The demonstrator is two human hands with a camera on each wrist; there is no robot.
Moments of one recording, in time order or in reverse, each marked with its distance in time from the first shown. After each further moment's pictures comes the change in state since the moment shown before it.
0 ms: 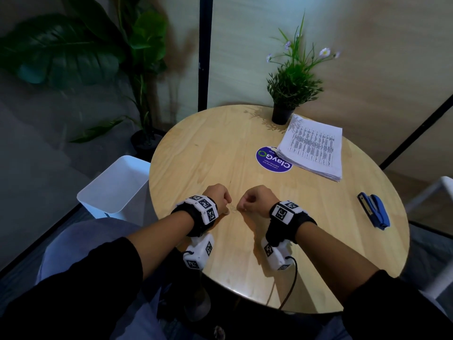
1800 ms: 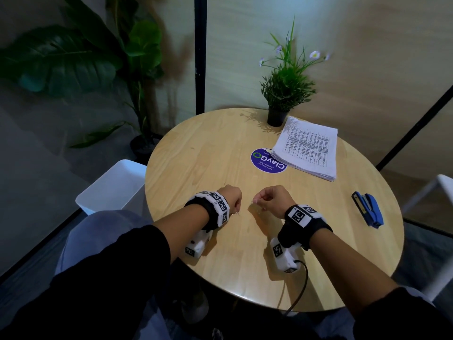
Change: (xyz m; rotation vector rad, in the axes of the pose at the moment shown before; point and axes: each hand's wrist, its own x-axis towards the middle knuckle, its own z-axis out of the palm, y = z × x) left_hand 0.023 0.034 0.013 0.322 -0.154 0.200; right_hand -0.017 0.041 -0.023 0.263 0.156 0.067
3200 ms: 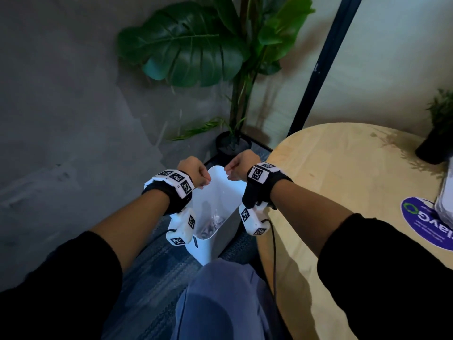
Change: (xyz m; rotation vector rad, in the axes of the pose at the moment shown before) left_hand -0.085 -0.352 -0.089 -0.541 0.467 -0.590; right_hand 0.209 -0.266 0.260 -0.144 -0.296 -0.104
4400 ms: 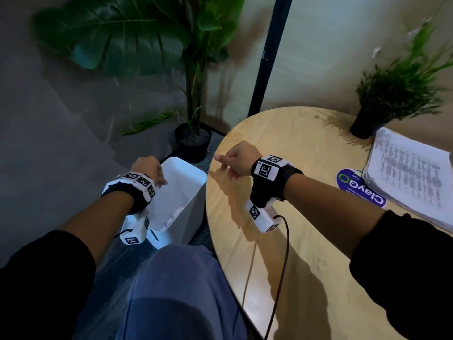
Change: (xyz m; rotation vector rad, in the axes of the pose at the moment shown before) left_hand 0.001 0.012 0.026 0.324 -0.031 -0.057; right_hand -0.065 0.064 -0.080 -0.104 0.009 -0.094
